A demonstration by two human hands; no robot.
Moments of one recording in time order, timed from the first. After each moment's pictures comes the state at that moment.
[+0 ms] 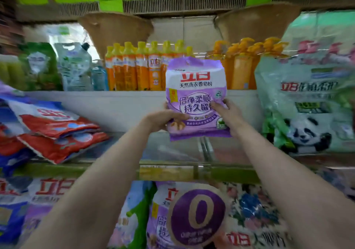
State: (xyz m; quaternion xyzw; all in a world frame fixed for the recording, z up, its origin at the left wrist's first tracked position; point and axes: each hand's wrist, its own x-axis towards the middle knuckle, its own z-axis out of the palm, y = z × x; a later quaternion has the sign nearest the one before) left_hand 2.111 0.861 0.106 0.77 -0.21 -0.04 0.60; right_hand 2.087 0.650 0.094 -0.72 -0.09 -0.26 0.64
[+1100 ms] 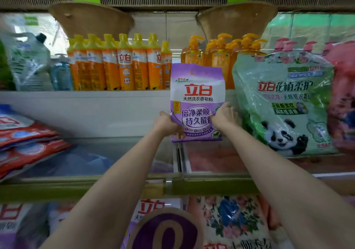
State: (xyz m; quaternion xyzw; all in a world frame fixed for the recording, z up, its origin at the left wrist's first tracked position) left_hand 2.159 0.761 0.084 0.90 -0.07 0.08 0.42; right_hand 2.128 0.588 0.095 -0.91 0.21 -0.28 0.24
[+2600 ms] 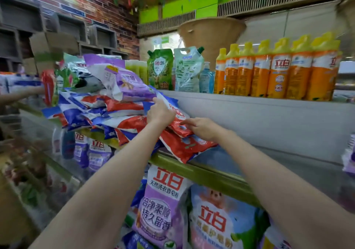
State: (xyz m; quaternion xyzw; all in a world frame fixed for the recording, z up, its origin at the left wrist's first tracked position) left_hand 2.081 1.153 0.118 0.87 0.25 0.33 0.25; right_hand 2.144 1.021 0.098 -0.90 -0.41 -0.07 0.16
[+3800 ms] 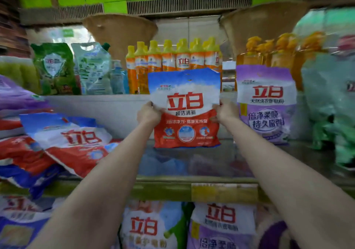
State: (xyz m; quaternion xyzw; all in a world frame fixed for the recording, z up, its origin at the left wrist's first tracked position) left_hand 2.188 0.989 0.110 0.85 0.03 0.27 0.44; right_hand 2.198 0.767 0.106 -0.84 0.07 -0.29 0.46
